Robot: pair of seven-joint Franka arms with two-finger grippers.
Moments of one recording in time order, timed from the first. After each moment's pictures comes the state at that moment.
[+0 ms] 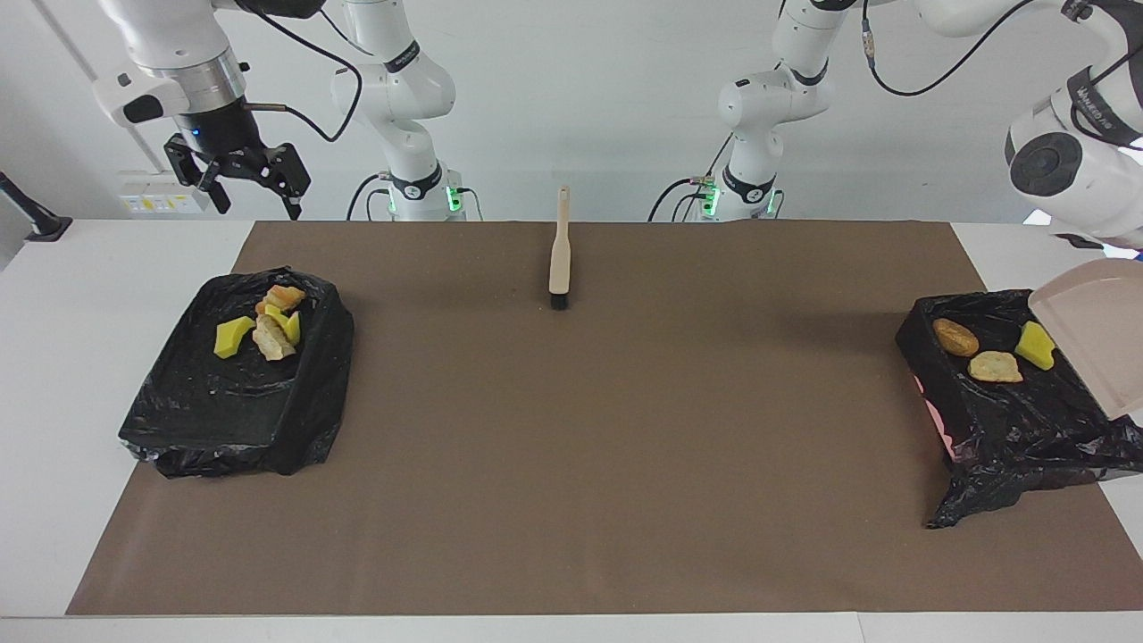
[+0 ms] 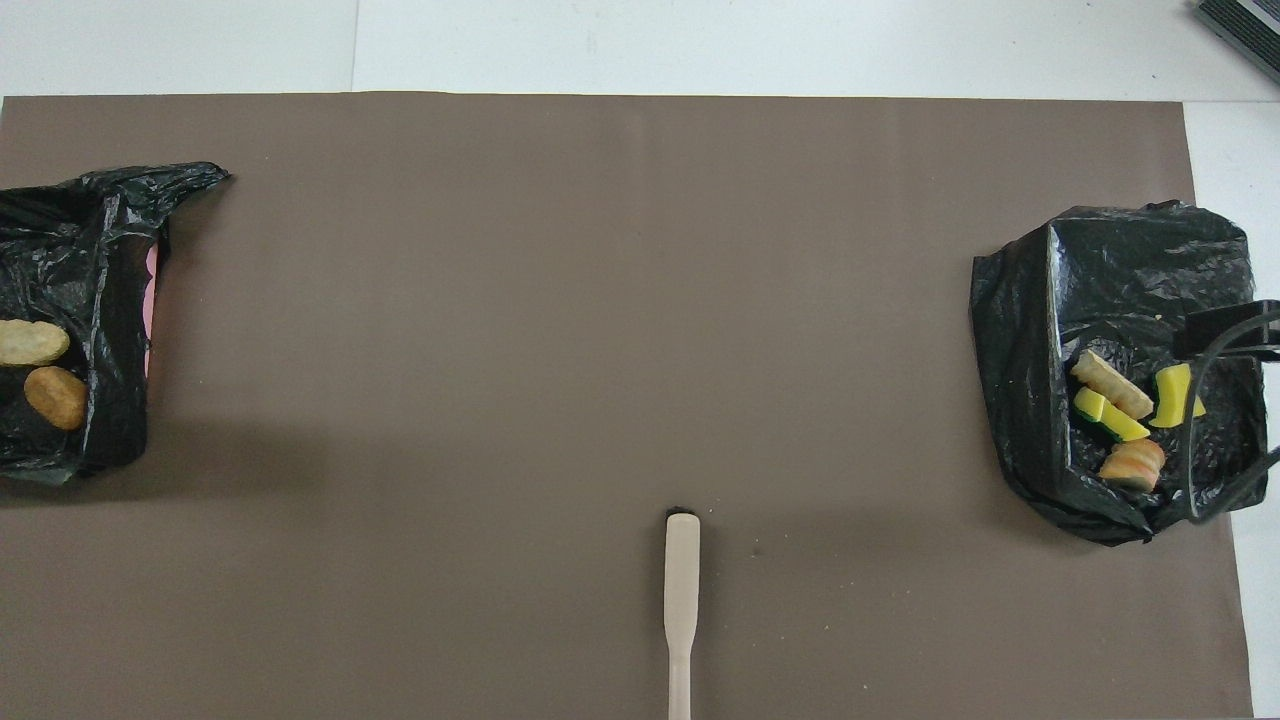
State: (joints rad) left arm 0.21 0.11 0.04 -1.71 1.11 2.04 1.37; right arm 0.02 -0.10 -0.07 -1.61 -0.06 1.54 0.03
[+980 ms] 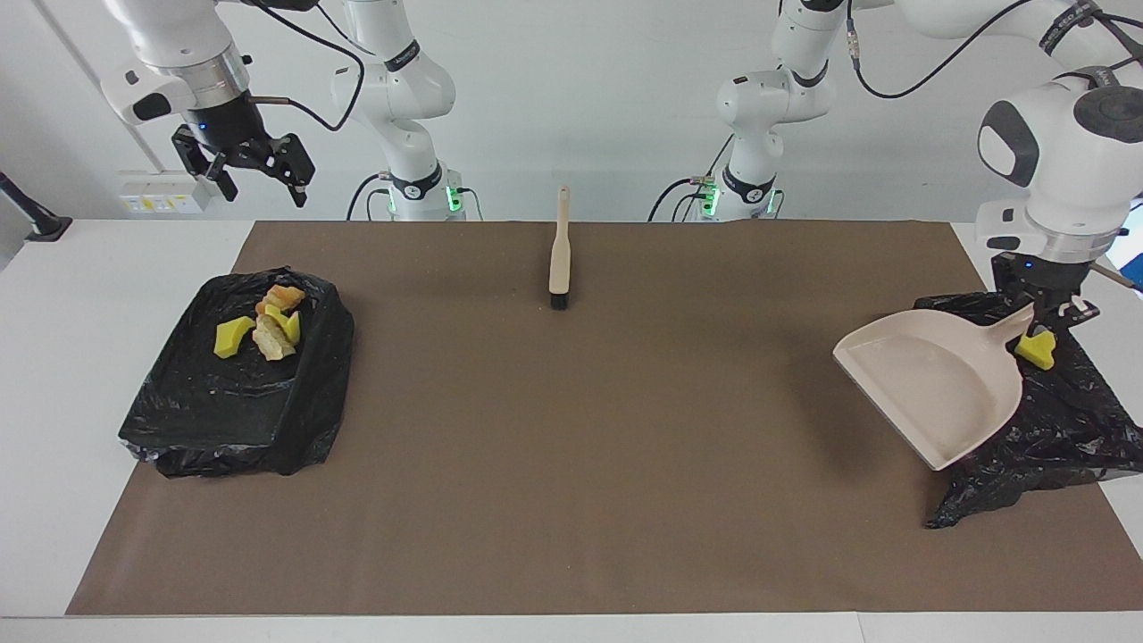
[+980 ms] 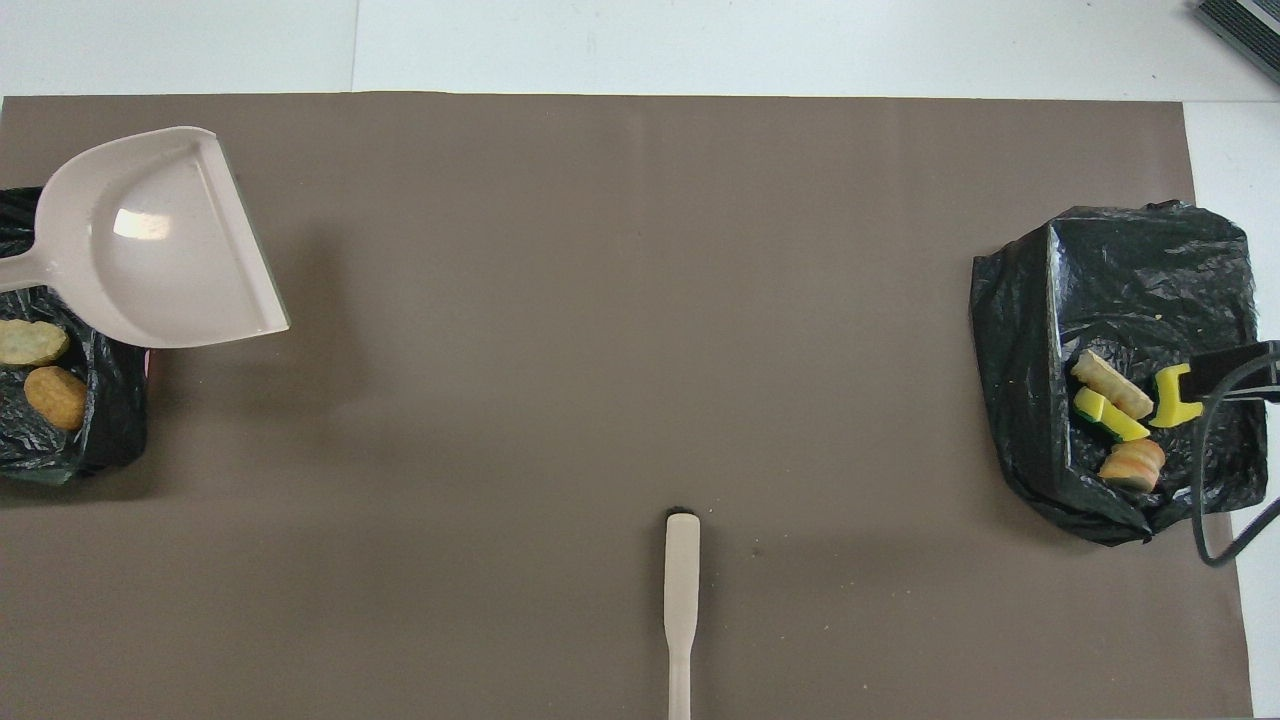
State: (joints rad) left arm 0.04 0.13 0.03 -1.67 0.32 1.90 1.23; right arm 0.02 -0.12 -0.08 -1.63 -0.06 1.48 0.03
